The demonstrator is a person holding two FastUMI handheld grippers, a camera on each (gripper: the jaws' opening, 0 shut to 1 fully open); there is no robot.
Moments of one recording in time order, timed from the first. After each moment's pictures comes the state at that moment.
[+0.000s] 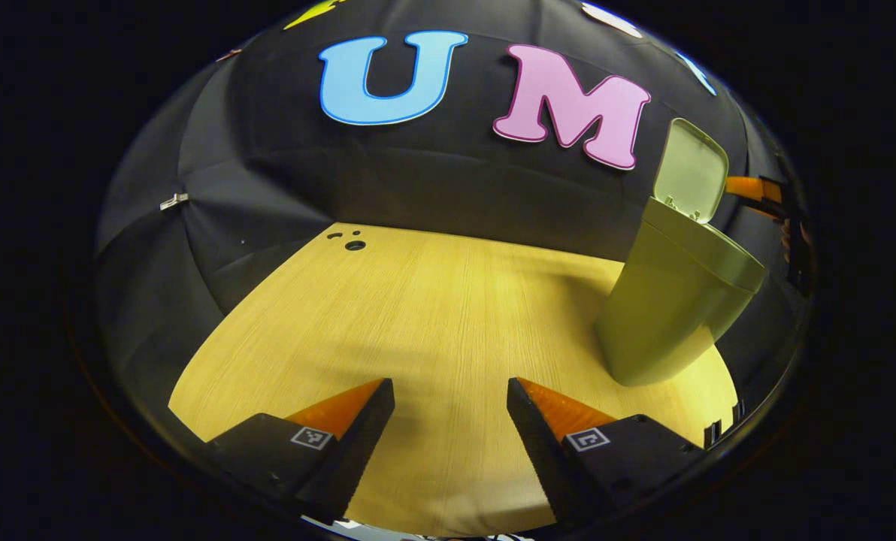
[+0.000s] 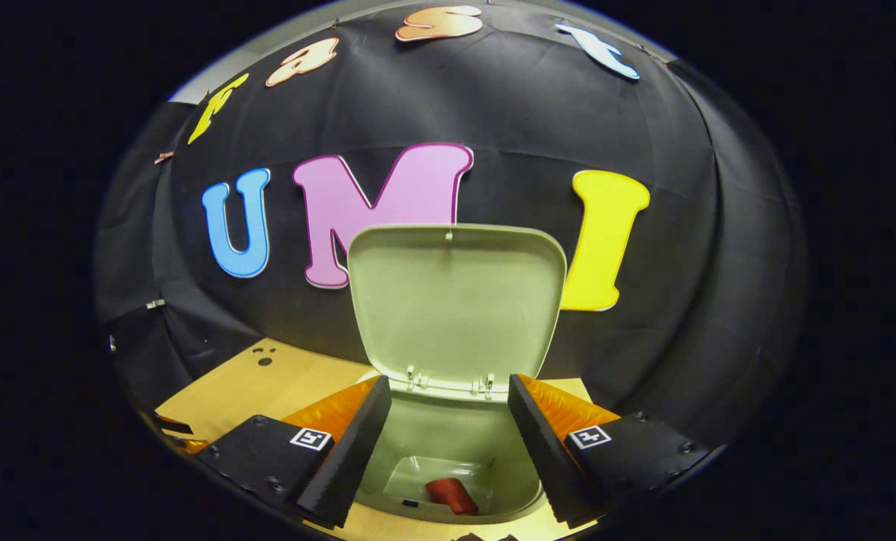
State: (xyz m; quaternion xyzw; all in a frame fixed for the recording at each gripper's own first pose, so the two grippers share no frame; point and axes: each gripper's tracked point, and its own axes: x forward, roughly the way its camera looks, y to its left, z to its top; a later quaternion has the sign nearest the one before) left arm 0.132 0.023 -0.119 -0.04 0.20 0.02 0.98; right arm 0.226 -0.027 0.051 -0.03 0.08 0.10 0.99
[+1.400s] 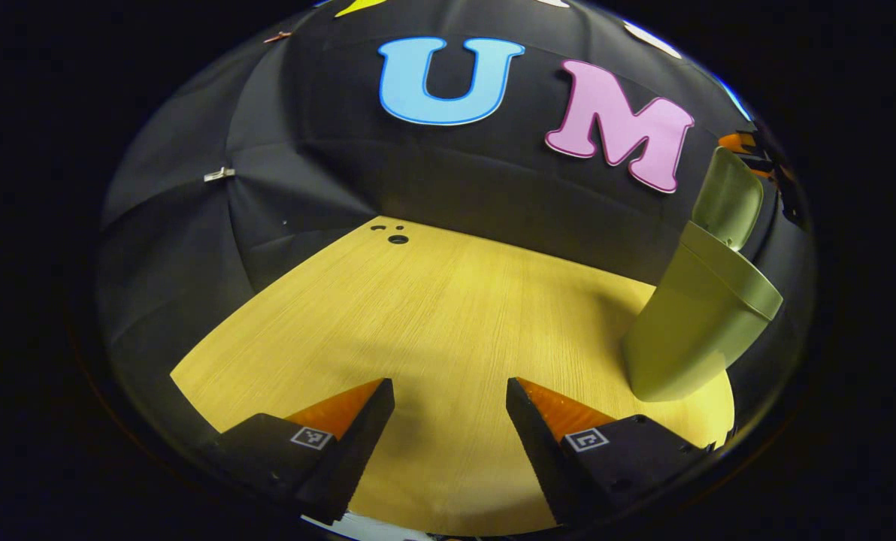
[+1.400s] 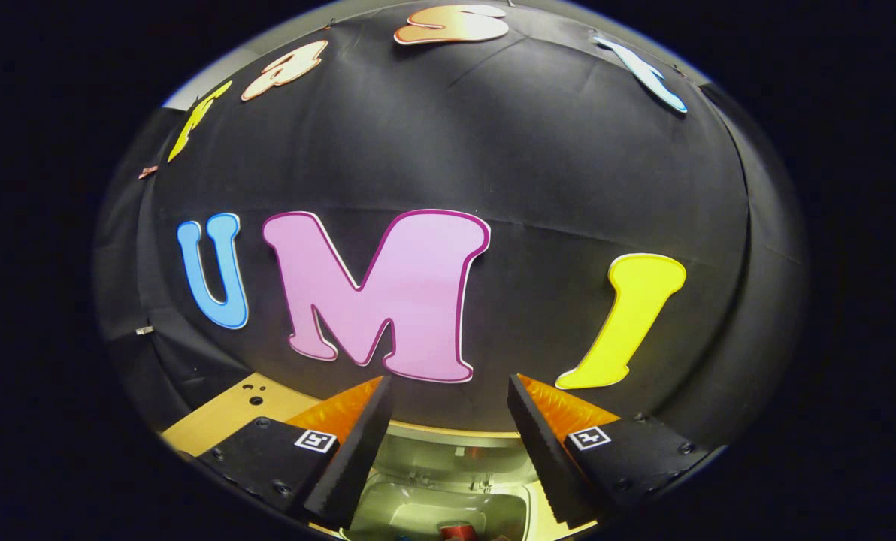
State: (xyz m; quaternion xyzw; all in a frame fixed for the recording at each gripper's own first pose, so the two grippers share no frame) left arm 0.116 0.050 -0.123 -0.08 0.18 0.08 0.98; right arm 0.313 0.008 0.143 -0.06 0.07 0.10 0.99
